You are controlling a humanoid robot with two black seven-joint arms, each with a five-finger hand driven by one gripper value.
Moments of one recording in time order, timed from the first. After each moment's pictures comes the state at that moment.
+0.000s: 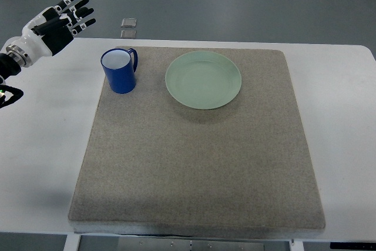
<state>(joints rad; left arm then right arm) -0.71 0.49 -1.06 -0.78 0.14 -0.48 0.10 0.00 0.00 0.03 0.10 -0.03 0.19 0.20</state>
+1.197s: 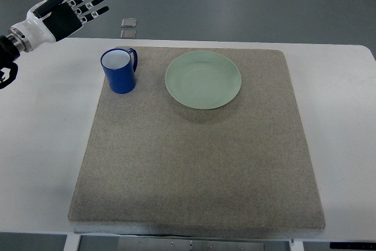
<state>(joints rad) -0.82 0.48 -1.06 -0.68 -0.11 -0.56 0.34 0.00 0.00 0.03 0.10 -0.03 0.19 0.20</state>
